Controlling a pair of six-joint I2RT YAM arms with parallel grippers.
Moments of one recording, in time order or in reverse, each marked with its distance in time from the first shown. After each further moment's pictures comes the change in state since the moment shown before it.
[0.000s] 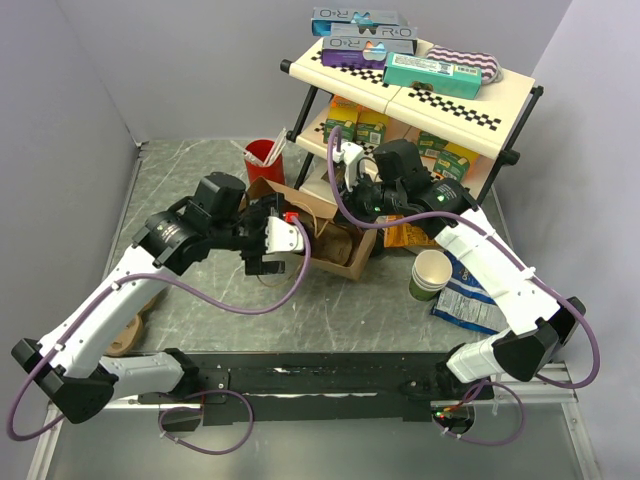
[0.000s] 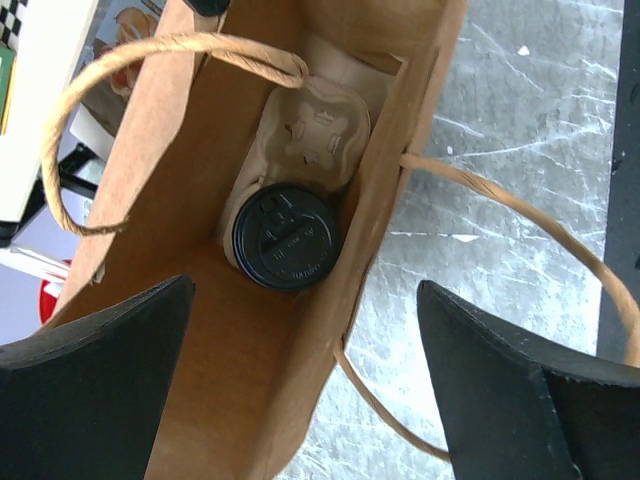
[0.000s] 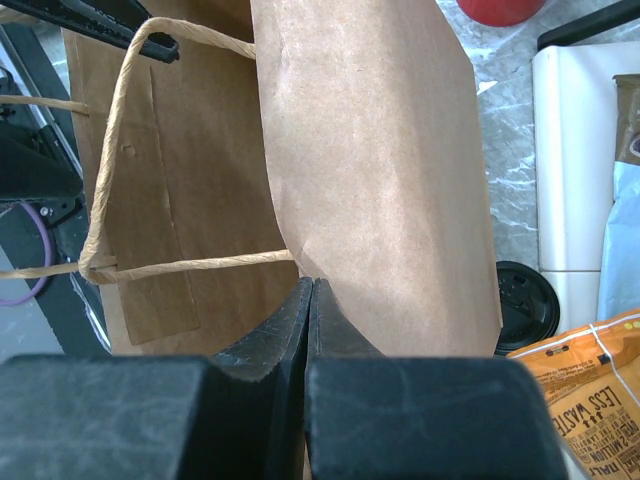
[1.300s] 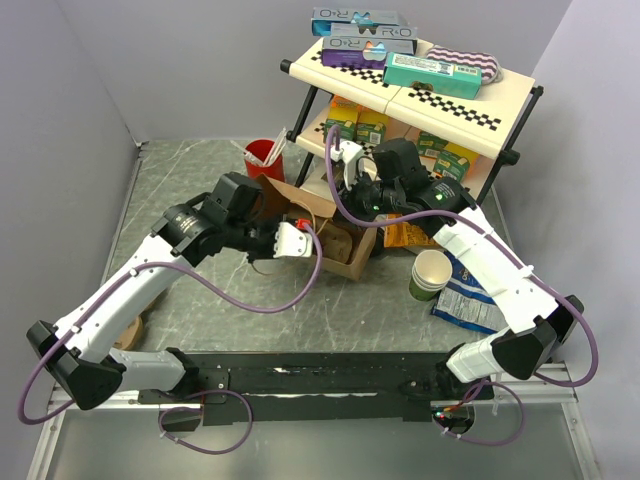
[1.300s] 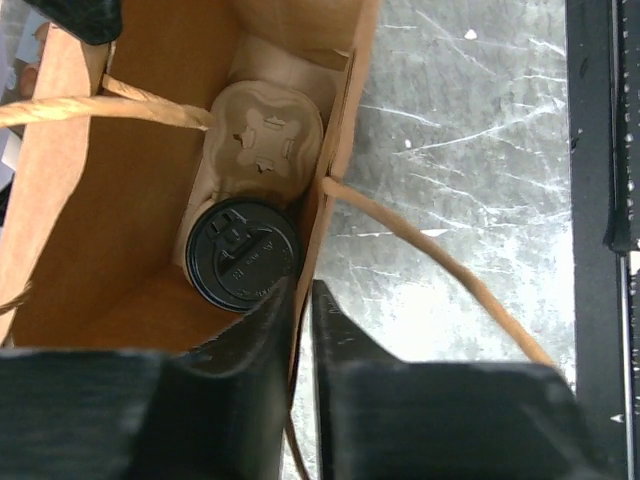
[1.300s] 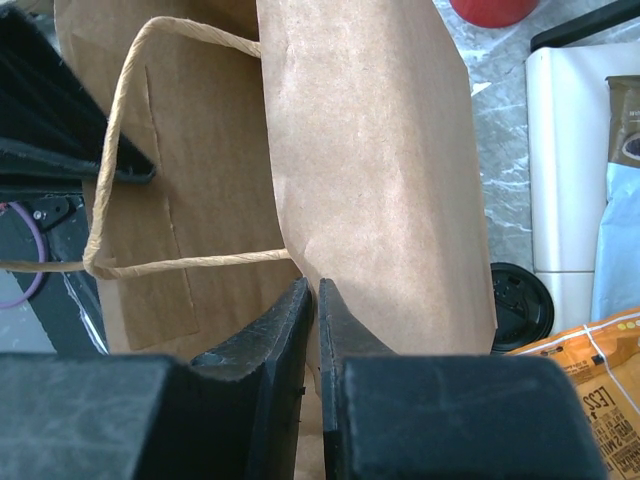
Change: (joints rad) left arm -0.018 0.083 0.015 -0.053 0.056 0.061; right arm 0.000 0.011 0.008 0.006 0.011 0.000
